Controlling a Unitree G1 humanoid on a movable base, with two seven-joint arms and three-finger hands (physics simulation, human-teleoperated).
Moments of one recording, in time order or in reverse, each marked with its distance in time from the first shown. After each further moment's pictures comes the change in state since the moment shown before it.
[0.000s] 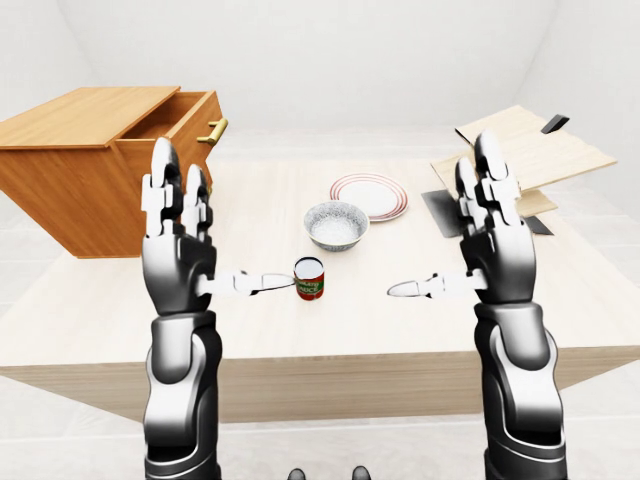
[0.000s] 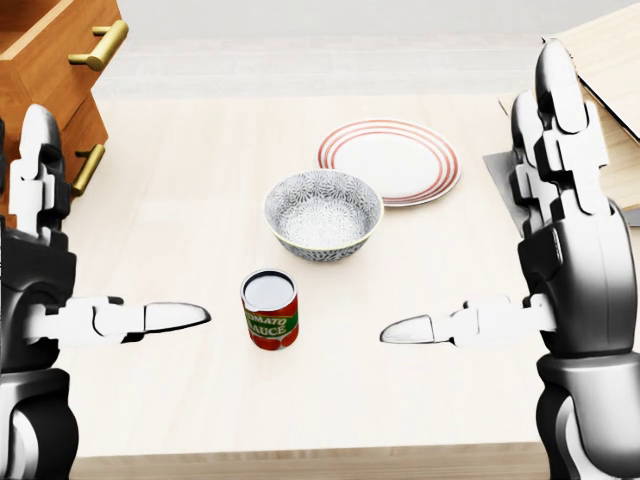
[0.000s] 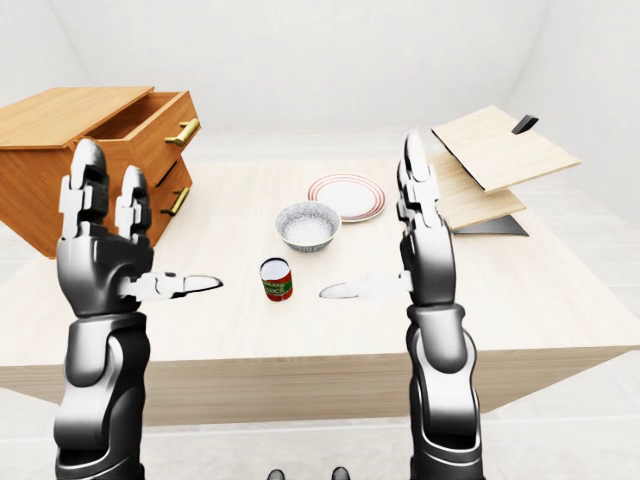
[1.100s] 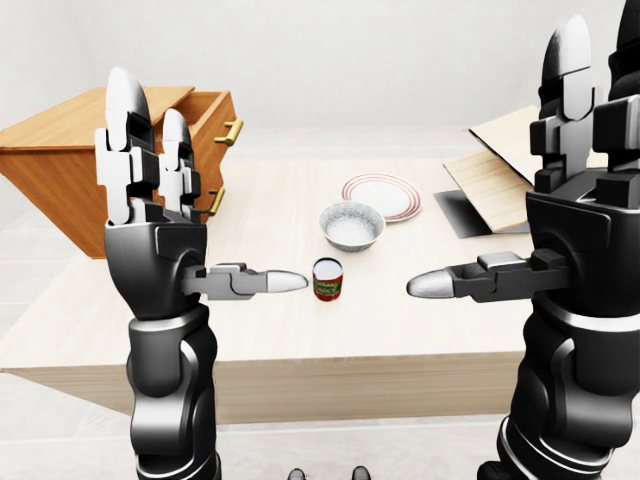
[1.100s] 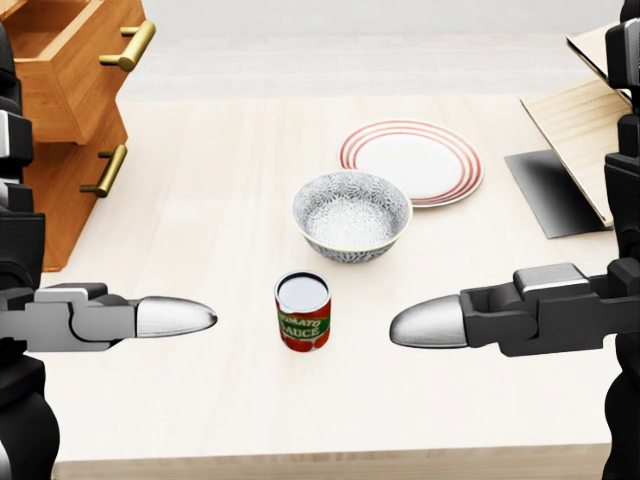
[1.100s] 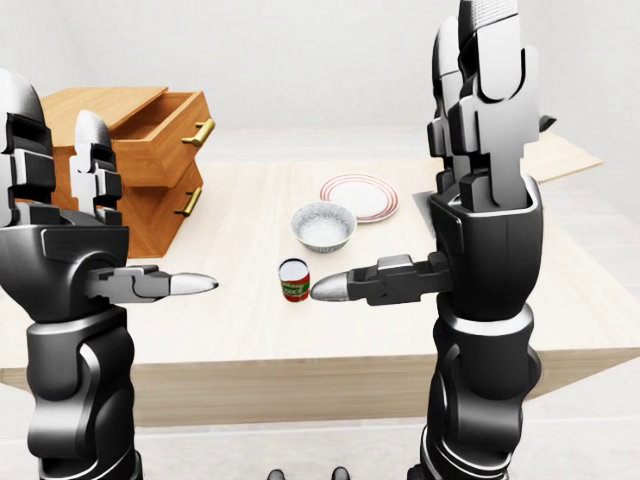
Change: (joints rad) left arm -0.076 0.011 -0.033 -0.176 0.064 0.000 -0.015; right arm -0.183 -0.064 -0.043 -0.294 -0.030 0.000 0.072
